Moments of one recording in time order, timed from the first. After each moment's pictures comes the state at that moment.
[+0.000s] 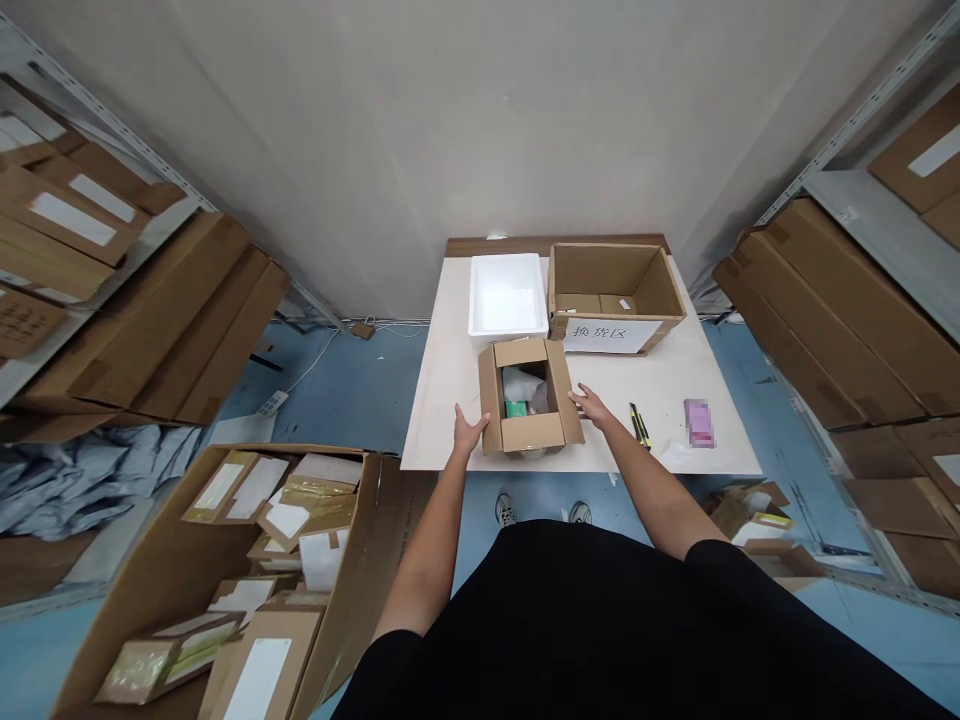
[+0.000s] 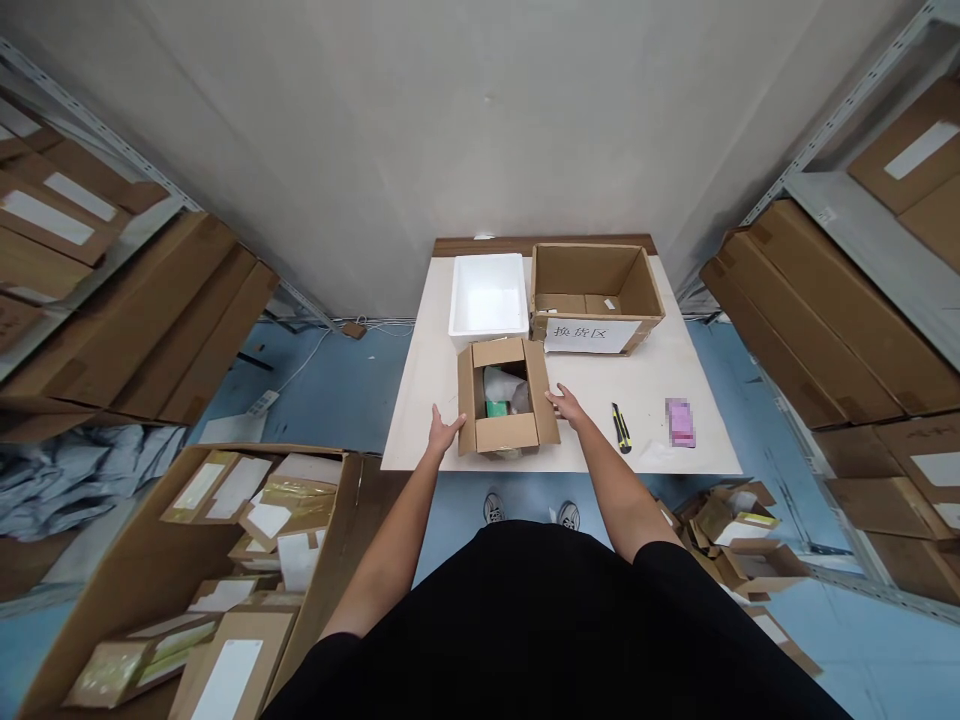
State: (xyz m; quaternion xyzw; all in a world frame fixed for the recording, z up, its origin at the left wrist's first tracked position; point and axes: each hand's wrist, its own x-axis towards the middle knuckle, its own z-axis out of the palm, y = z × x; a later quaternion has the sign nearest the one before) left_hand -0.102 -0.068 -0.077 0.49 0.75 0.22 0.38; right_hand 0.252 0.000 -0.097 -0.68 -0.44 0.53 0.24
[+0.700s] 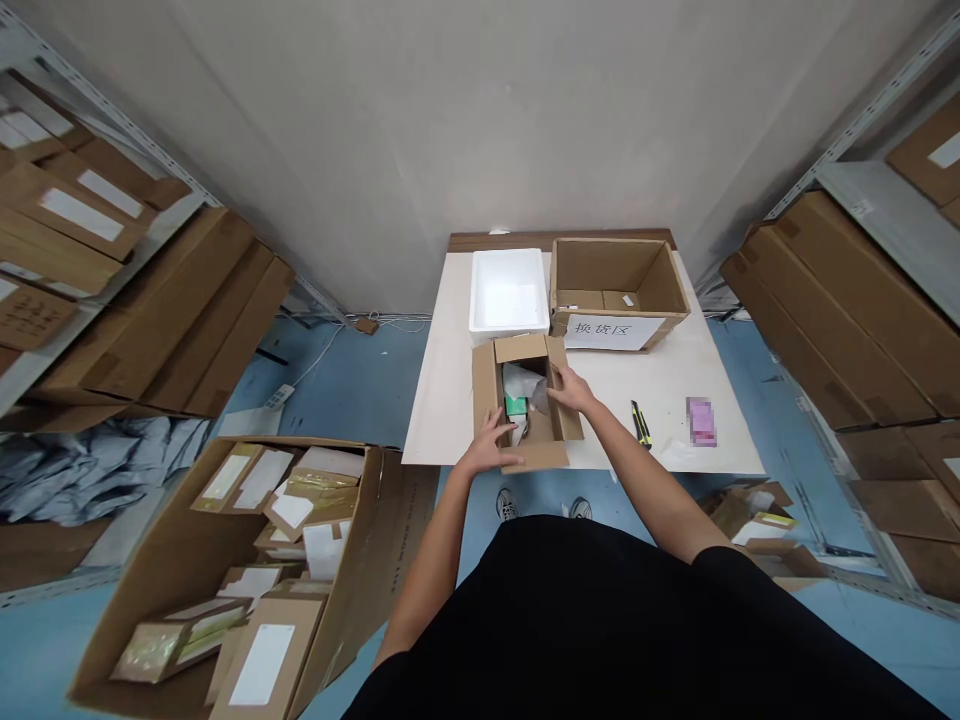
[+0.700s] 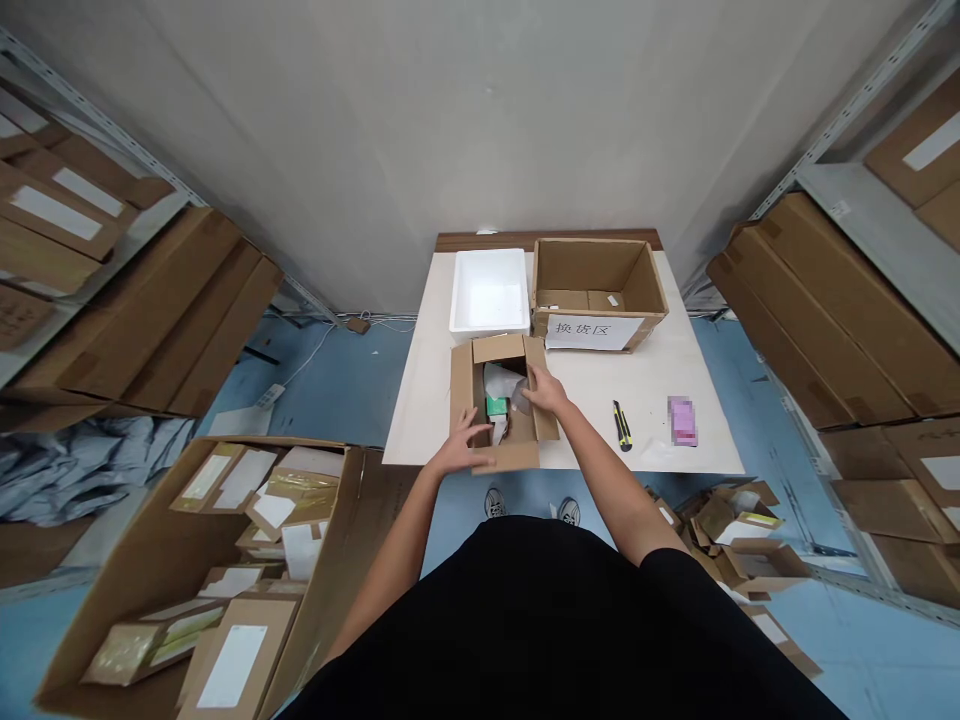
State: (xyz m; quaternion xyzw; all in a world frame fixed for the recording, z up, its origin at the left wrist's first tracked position) left_hand -0.077 -0.109 -0.044 0.72 0.55 0.10 0.40; right_hand 0.212 0.026 -0.055 -0.61 -0.71 0.33 0.13
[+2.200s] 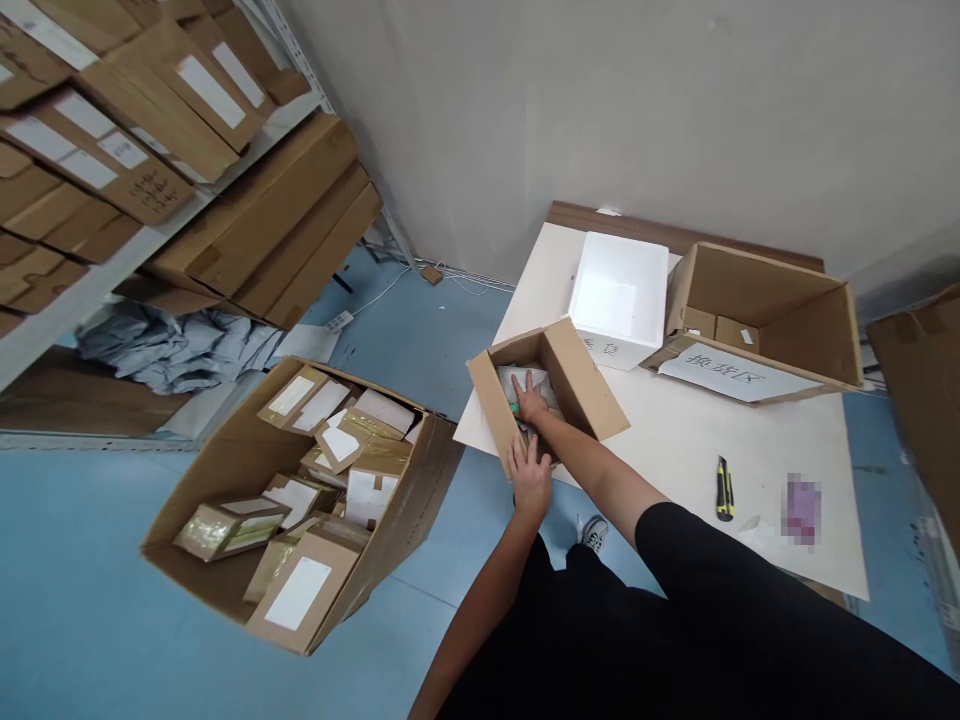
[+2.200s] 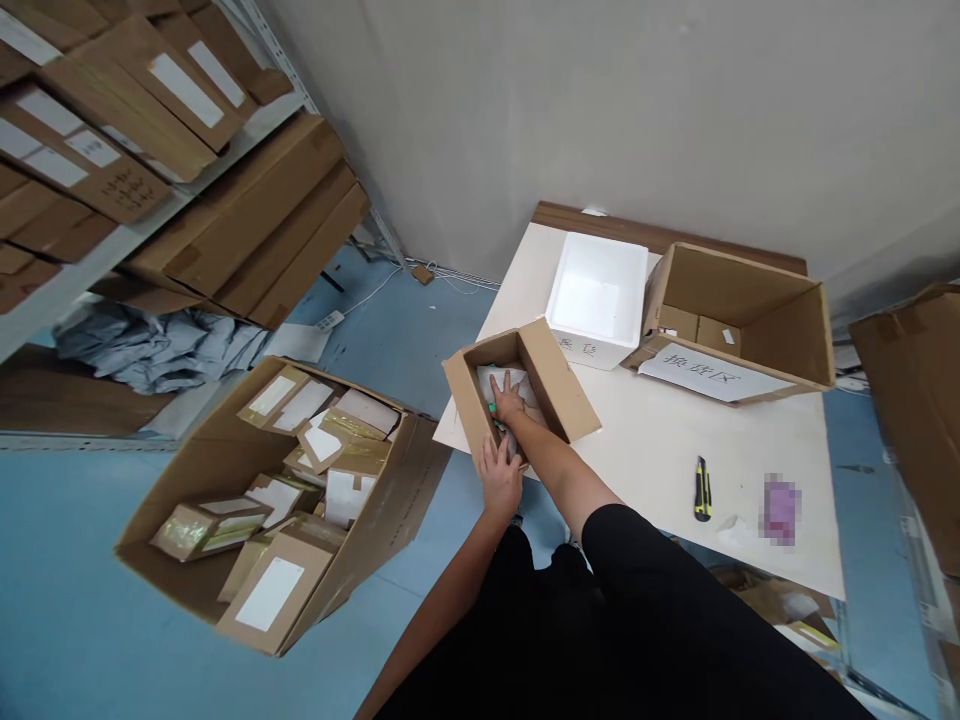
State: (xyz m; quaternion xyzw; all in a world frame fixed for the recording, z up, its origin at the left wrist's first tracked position) left_hand -0.085 -0.178 -0.111 0.60 0.77 0.15 0.13; right_hand -0.110 0.030 -0.149 -0.49 -0.80 0.31 -0.18
